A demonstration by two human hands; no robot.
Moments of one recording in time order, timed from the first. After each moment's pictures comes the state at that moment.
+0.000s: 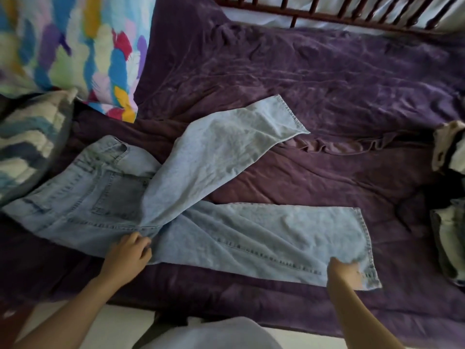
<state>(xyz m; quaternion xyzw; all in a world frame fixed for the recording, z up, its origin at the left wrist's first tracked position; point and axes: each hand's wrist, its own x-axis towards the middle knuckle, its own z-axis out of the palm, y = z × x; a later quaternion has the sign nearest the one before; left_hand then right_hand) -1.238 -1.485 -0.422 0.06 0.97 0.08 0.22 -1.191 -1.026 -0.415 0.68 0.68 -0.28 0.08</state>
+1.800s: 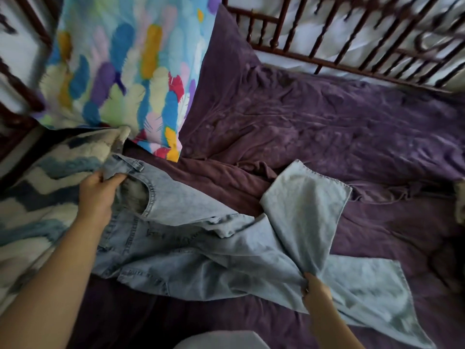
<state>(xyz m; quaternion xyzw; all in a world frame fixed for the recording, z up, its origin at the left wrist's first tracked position) -1.460 -1.621 -0.307 -0.28 0.68 0.67 -0.08 -1.287 -1.220 -0.405 0.62 0.55 -0.56 0.02</state>
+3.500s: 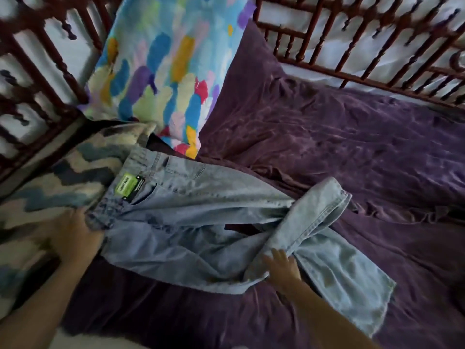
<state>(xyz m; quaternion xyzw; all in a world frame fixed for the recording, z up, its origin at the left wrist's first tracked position) -1.335 -1.700 -0.379 -0.19 0.97 0.16 -0.06 -1.339 -1.253 -0.397 -0.12 0.94 0.07 0.31</state>
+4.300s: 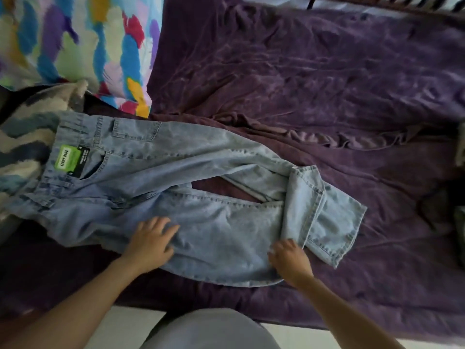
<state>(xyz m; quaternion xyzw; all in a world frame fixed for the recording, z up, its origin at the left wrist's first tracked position) -1.287 -1.510 -0.406 0.24 0.95 -0.02 0.19 -1.223 -1.170 -0.425 0.01 0.97 -0.12 0.22</state>
